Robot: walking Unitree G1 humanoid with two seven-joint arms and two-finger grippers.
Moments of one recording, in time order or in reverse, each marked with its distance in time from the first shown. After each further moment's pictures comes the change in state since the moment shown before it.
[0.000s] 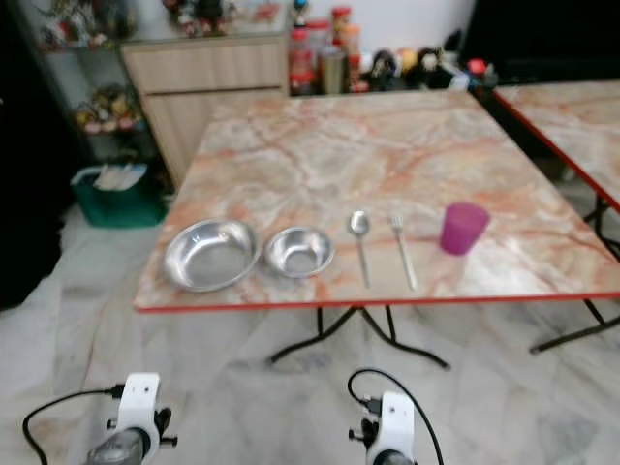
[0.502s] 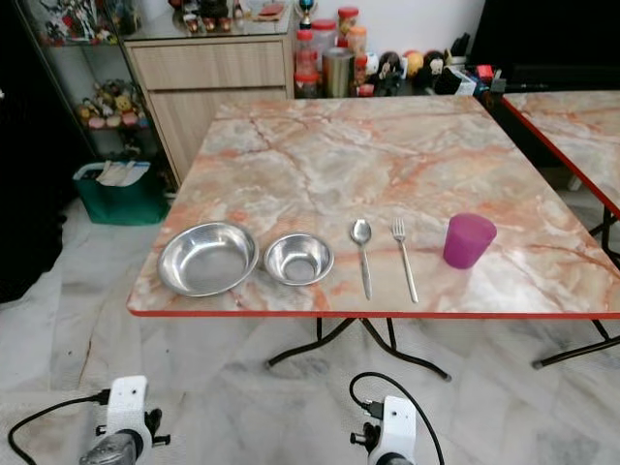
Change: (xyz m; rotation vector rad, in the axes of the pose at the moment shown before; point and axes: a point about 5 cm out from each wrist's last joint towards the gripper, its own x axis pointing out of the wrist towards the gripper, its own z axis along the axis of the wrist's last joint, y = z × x) left arm -0.004 0.037 0.001 -0.153 -0.036 0.162; right arm 0.001 0.007 0.001 0.003 -0.005 0.015
